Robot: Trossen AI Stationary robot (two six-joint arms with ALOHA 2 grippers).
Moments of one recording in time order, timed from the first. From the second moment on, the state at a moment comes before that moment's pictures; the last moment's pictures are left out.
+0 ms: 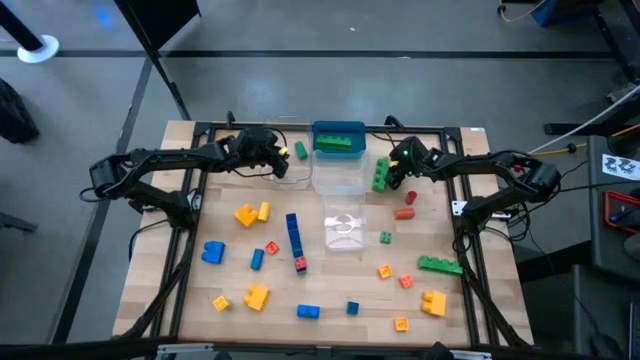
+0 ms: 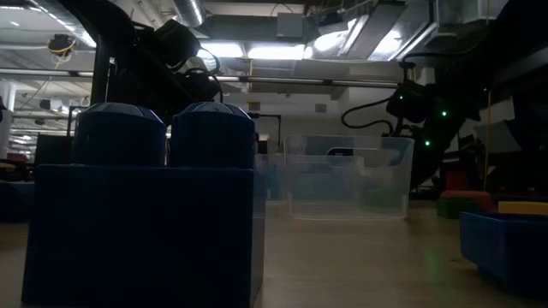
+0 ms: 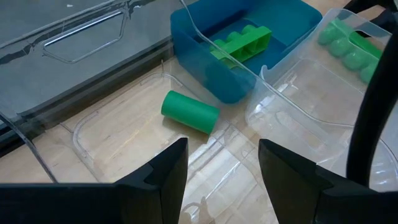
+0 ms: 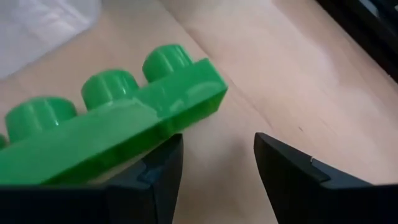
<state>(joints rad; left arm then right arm) 0.52 1.32 0.69 -0.03 -0.15 -0.26 -0.71 1.44 0.48 0.03 0.12 -0.09</state>
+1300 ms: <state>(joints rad) 0.52 1.32 0.69 -0.03 -0.15 -0.25 -0.84 1.45 0.70 -0.28 -0.23 0.43</state>
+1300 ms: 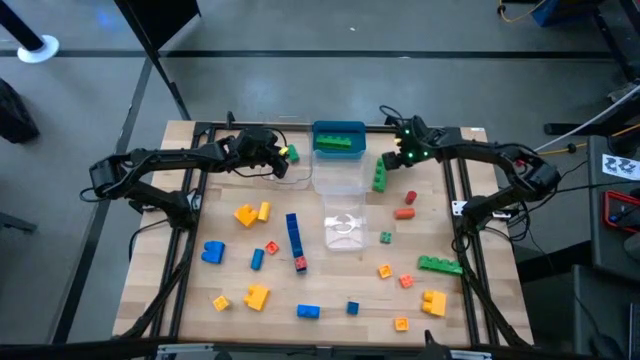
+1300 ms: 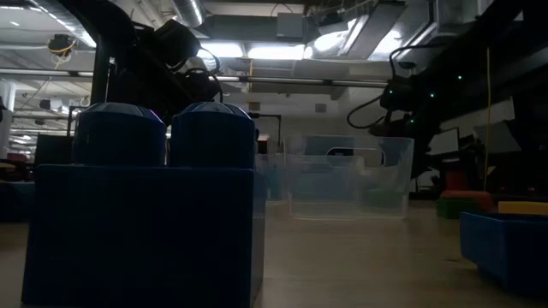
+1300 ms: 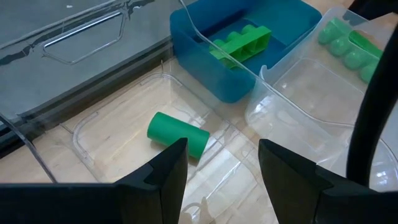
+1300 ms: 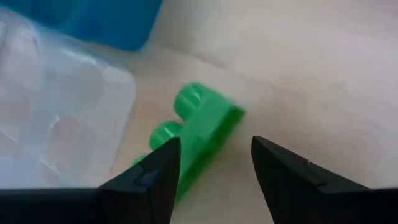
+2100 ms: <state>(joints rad) 0.52 1.32 0.69 -0.03 -0.15 -0.25 -0.84 1.59 0.68 -0.08 -0.28 0.50</state>
